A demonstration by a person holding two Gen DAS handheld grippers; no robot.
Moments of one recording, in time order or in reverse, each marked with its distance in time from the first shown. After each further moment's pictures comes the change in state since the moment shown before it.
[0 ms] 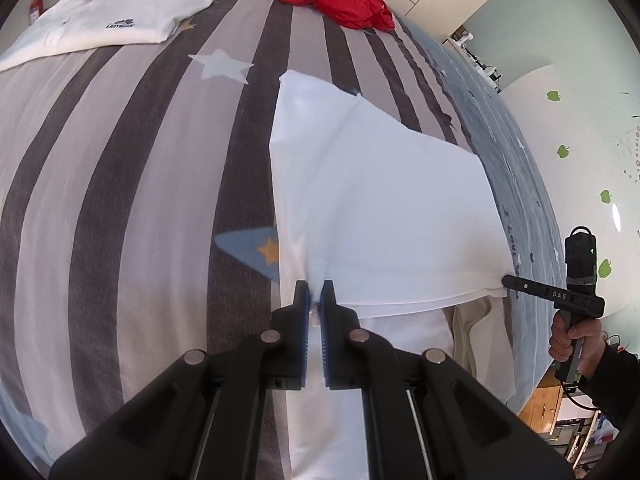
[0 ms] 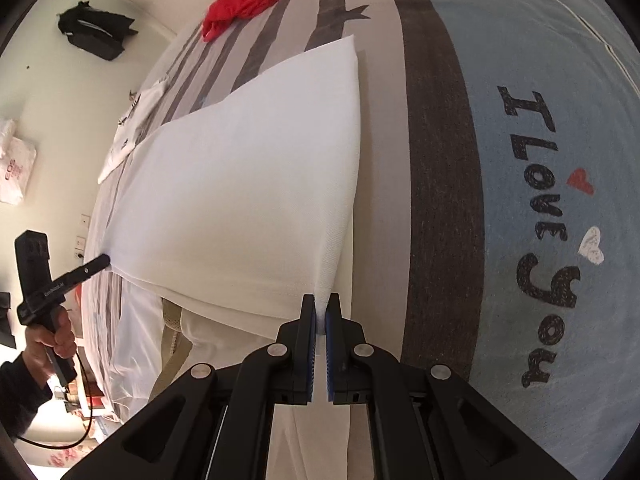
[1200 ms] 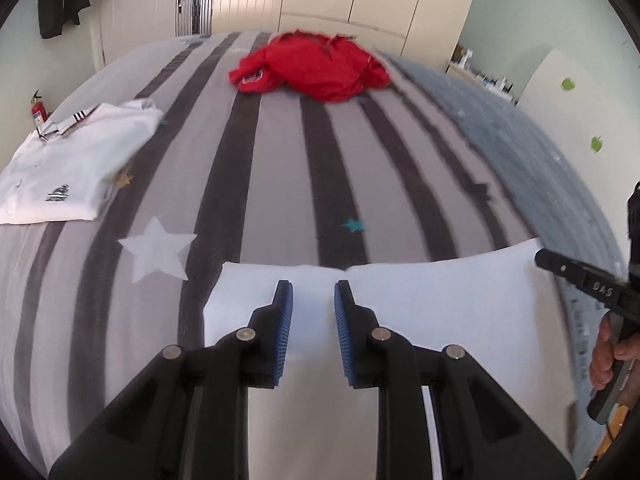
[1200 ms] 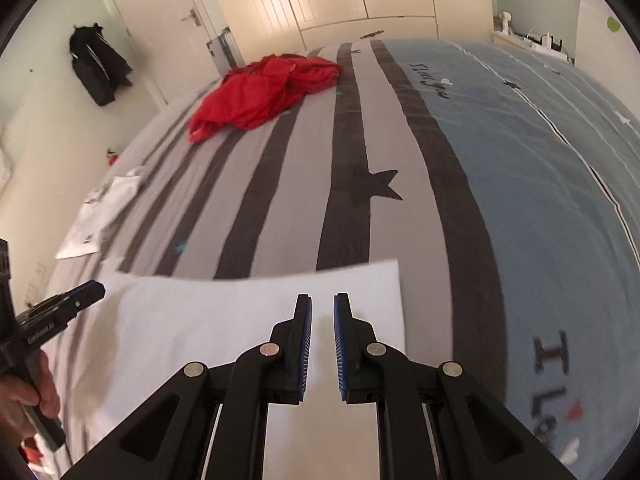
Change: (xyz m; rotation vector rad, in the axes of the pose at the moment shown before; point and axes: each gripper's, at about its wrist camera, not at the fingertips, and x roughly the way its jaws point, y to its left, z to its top) left arm 0.072 -0.065 0.109 0.191 -0.240 0.229; right arm 0.030 0.064 0.121 -0.082 -0.375 -0.212
